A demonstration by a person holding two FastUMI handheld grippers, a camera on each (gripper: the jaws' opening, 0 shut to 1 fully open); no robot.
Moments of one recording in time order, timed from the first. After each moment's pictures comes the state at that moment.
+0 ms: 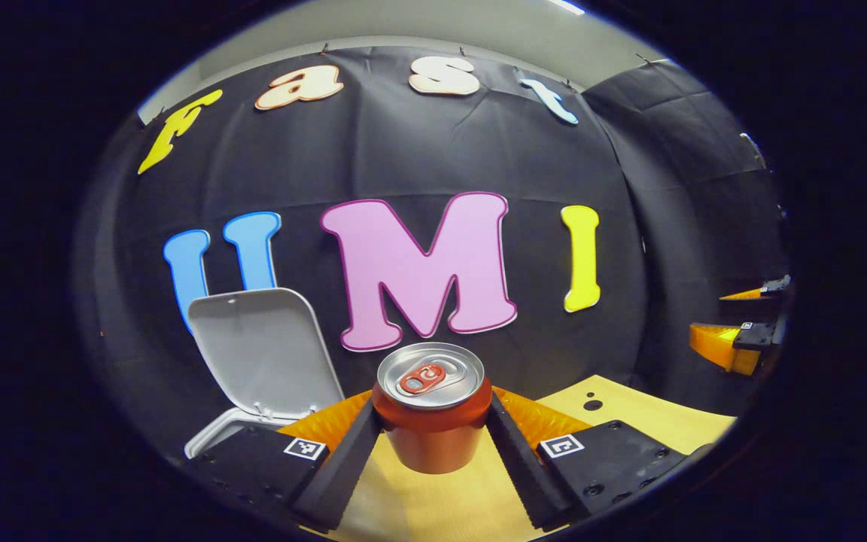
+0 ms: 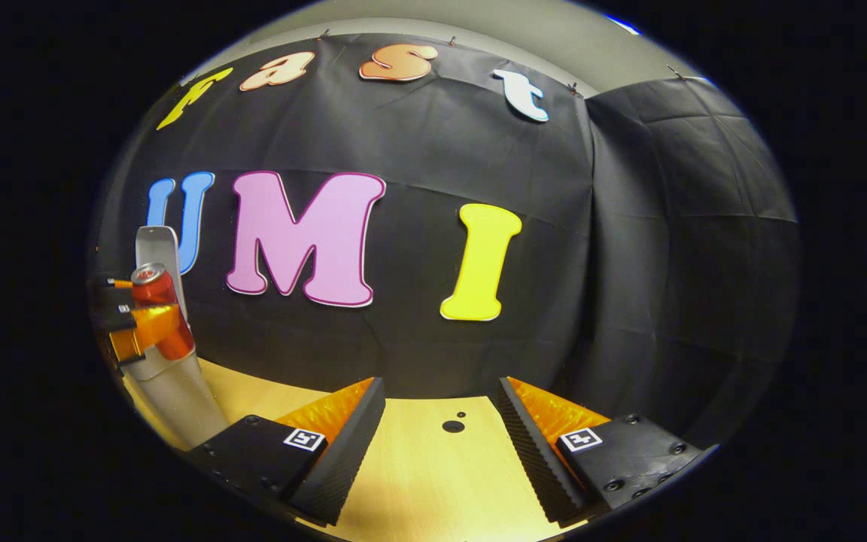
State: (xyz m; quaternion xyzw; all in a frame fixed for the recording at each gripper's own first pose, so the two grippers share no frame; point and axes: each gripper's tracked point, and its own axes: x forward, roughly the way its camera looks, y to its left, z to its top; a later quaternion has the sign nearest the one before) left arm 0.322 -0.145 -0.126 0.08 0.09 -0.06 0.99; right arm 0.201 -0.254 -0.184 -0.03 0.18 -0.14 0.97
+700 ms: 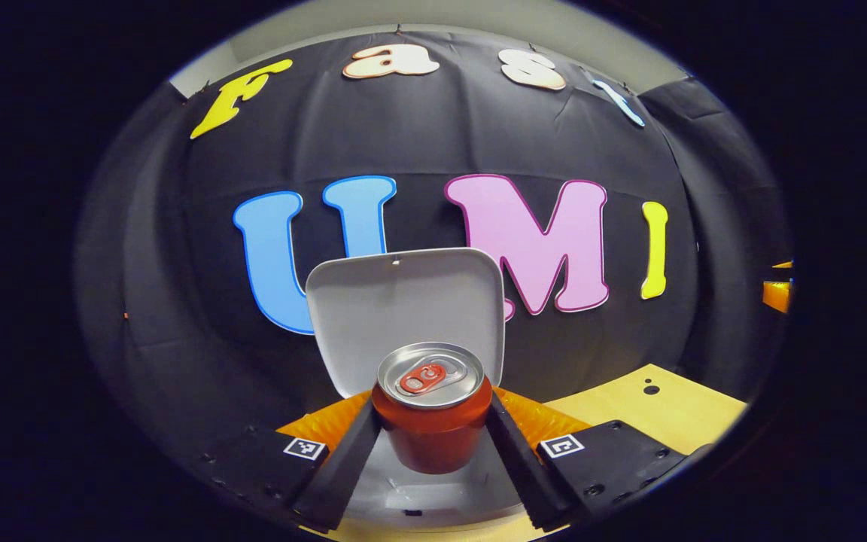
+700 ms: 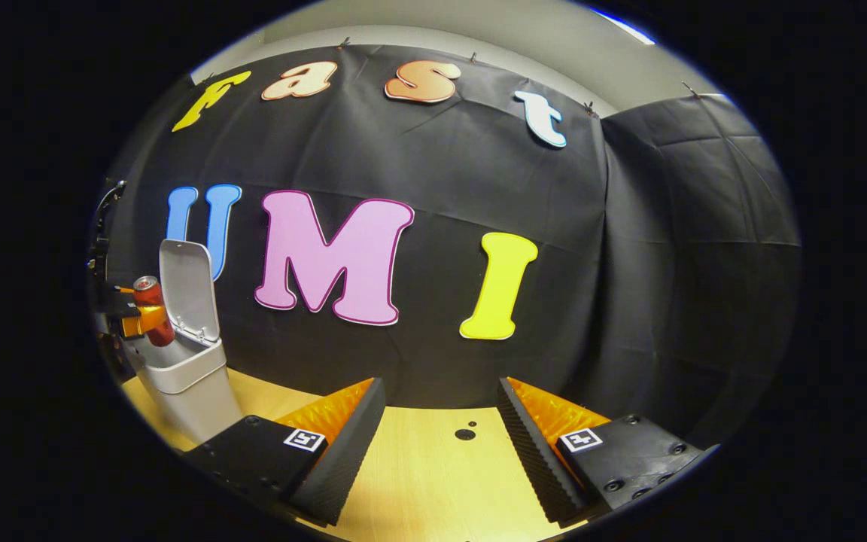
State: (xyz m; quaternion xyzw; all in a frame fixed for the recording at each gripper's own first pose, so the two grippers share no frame) left arm 0.325 0.011 -0.153 0.05 0.13 0.00 0.99; right arm 0.188 -0.217 -0.142 -0.05 0.16 -0.12 0.98
